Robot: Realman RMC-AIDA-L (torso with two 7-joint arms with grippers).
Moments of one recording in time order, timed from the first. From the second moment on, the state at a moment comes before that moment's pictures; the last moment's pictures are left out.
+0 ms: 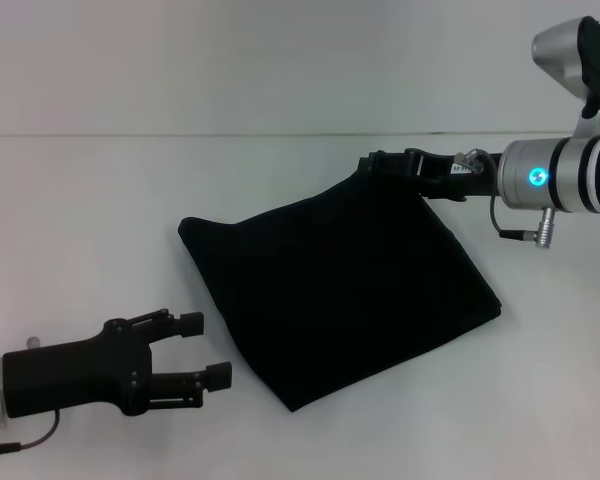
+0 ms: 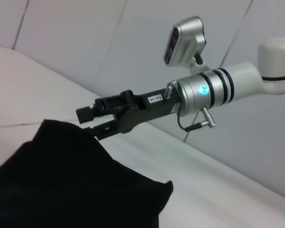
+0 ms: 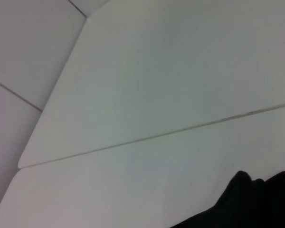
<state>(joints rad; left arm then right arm) -0.39 -2.03 0.74 0.54 1.88 1.66 -1.36 0.93 2.05 -0.83 -0.36 -2.05 -0.84 2.35</state>
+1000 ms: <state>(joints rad) -0.39 -2.04 0.74 0.54 1.88 1.67 -1.35 0.92 2.05 -0.86 -0.36 -2.06 -0.82 2.31</state>
